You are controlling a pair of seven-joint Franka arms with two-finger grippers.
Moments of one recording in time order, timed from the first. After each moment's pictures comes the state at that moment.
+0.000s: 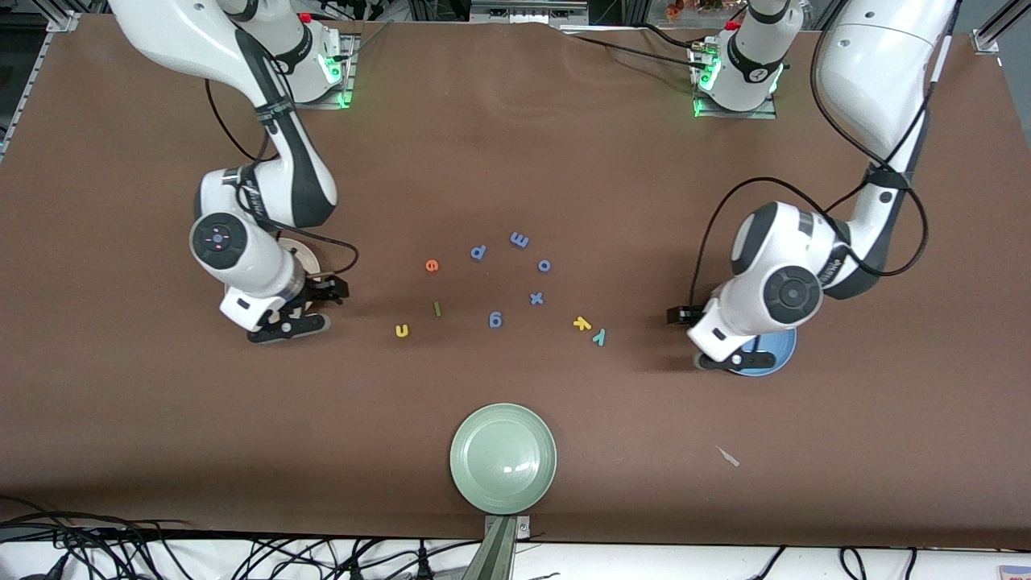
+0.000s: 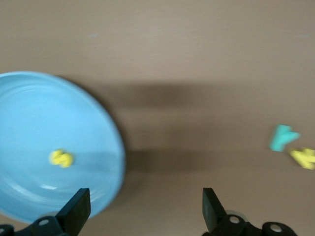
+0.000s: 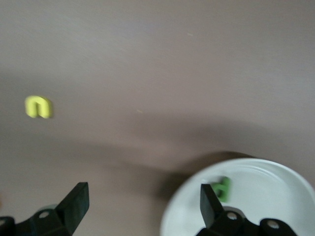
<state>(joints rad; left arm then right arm) -0.09 0.60 -0.24 -1.63 0.08 2.06 -0.35 0.40 0.48 -0.13 -1.87 0.04 2.30 0.05</state>
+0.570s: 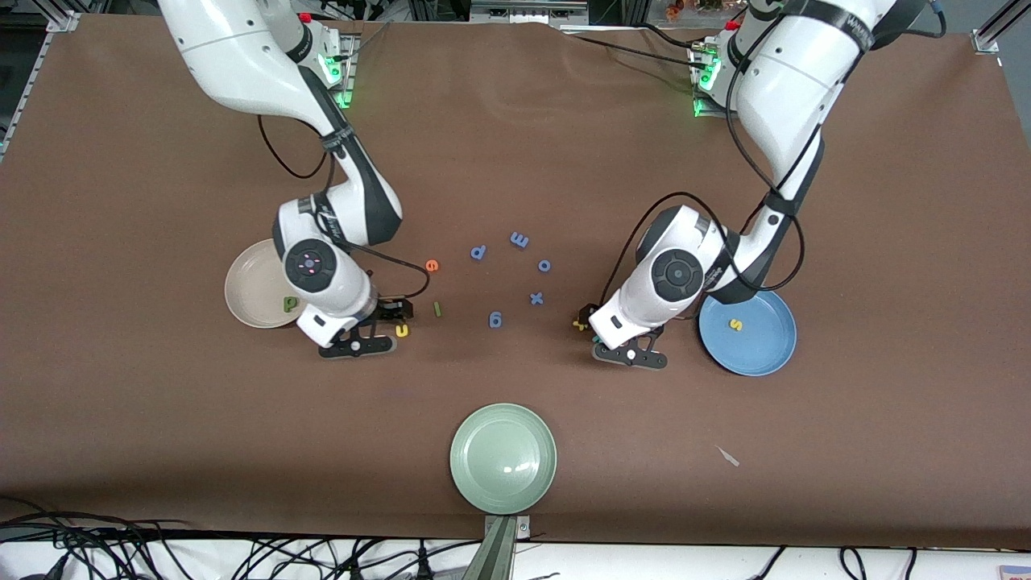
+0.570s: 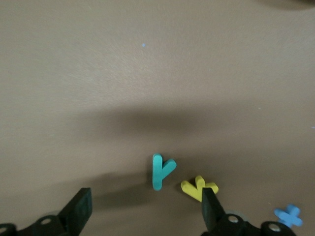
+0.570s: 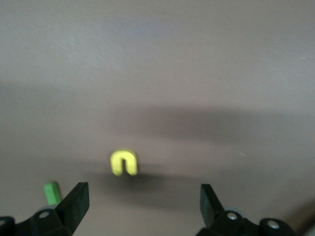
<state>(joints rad) -0.25 0.78 -0.25 -1.56 0.09 2.33 -0.34 0.47 0.70 -0.06 -1.63 0.04 2.30 0.28</state>
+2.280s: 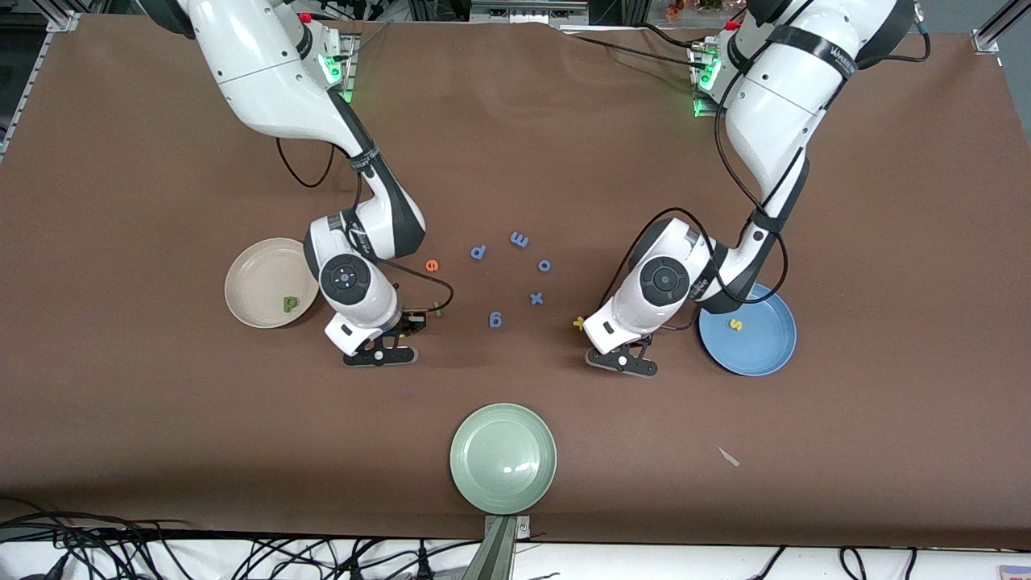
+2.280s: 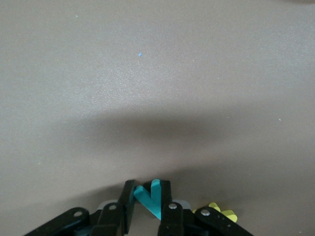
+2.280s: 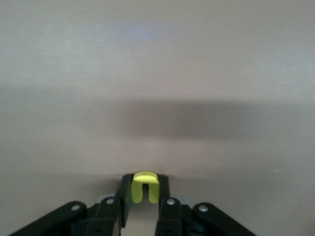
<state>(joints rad) -0.25 0.83 -0.25 -1.54 0.16 2.39 -0.35 0.49 0.77 -0.08 -1.57 0.04 2.29 0.33</state>
